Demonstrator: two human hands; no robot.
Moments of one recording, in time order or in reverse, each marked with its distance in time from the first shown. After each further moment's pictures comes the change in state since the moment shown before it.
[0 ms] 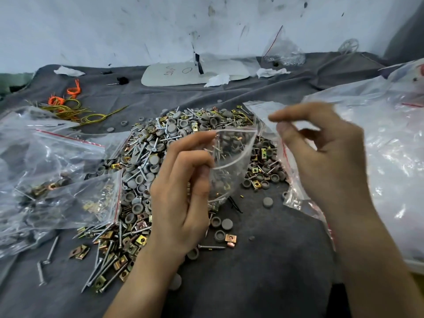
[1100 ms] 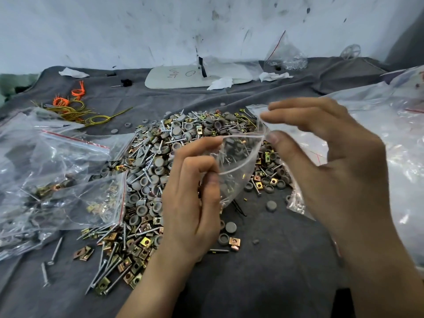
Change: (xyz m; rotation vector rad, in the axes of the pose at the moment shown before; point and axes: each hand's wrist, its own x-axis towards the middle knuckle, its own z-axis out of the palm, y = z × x) left_hand -0.003 0.002 0.008 0.059 0.072 0.042; right_hand -0.009 -0.033 -0.001 -0.186 0.010 -0.238
